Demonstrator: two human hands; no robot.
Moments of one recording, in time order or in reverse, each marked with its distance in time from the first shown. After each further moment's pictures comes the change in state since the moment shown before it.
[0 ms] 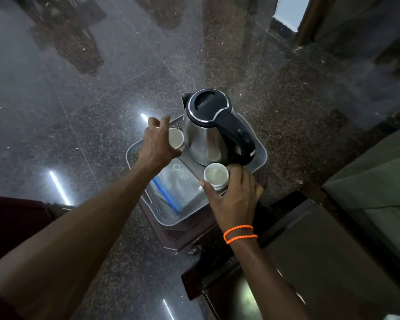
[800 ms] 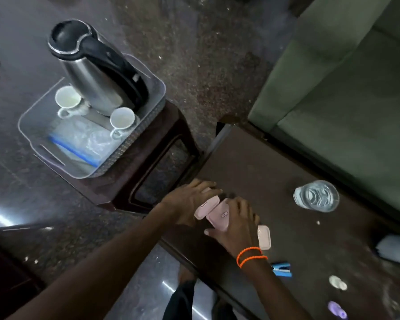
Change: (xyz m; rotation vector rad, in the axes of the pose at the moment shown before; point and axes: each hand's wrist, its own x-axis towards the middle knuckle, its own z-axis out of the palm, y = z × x) left_hand -0.270 0.129 0.169 0.256 -0.822 1.013; right_hand -0.235 0.204 -0.109 -0.254 -0.382 0.353
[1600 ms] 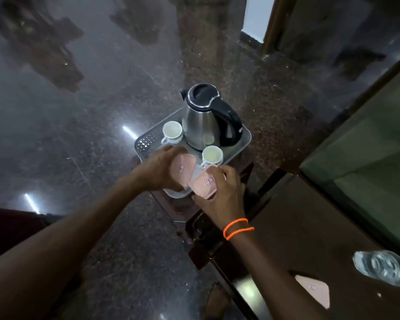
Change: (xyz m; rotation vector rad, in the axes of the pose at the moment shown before) left_hand -0.222 -0.164 -0.154 -0.304 0.537 -0.511; right_hand 0.057 -0.282 -0.055 0.296 0.239 -0.421
